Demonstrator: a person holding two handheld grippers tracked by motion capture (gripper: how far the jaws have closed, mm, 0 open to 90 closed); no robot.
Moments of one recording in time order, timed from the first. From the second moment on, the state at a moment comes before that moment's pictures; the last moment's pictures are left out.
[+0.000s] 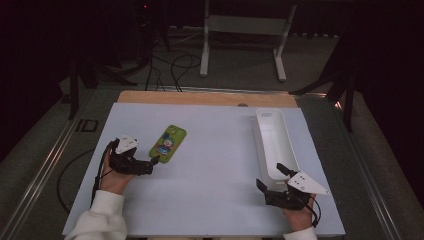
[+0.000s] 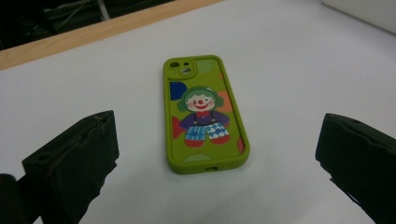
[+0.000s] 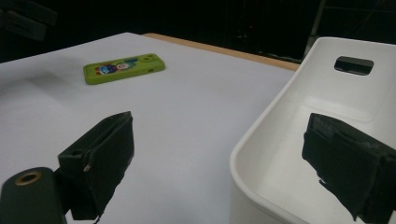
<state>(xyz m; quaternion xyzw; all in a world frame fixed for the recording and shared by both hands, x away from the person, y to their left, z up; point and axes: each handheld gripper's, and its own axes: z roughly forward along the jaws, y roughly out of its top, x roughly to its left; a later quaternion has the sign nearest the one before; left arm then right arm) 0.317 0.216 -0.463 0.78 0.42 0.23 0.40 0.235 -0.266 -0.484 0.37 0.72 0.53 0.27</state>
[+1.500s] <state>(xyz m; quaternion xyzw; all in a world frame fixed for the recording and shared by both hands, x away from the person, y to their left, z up) 0.369 0.200 -0.492 0.82 0.43 0.17 0.34 0.235 -0.266 -0.484 0.37 0.72 0.53 0.27</state>
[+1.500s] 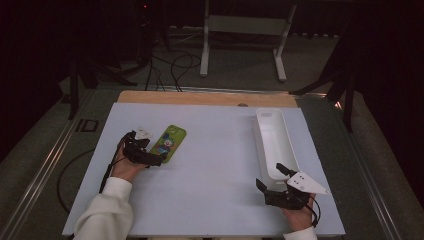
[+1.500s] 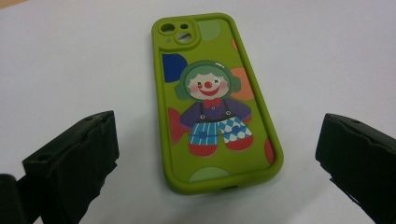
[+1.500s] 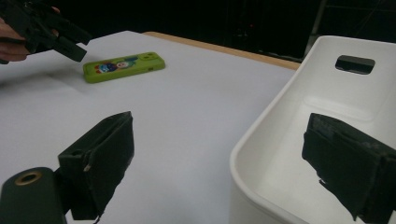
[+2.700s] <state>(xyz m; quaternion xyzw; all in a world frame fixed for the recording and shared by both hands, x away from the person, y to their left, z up) 0.389 0.180 -0.521 0.81 0.47 0.15 0.30 0.236 -0.266 -0.484 0.37 0.72 0.53 0.27</state>
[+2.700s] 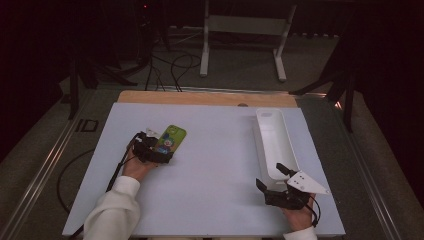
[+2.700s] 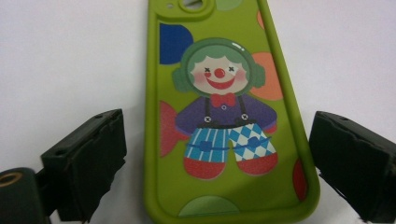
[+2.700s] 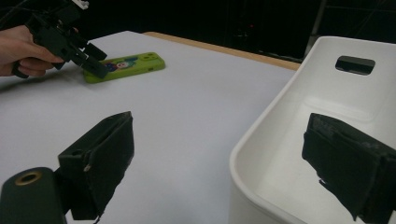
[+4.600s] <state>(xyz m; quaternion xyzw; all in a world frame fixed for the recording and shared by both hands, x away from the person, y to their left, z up) 0.376 0.180 -0.495 0.80 0.47 0.20 0.32 0.236 -0.266 -0.485 0.37 0.72 0.53 0.26</state>
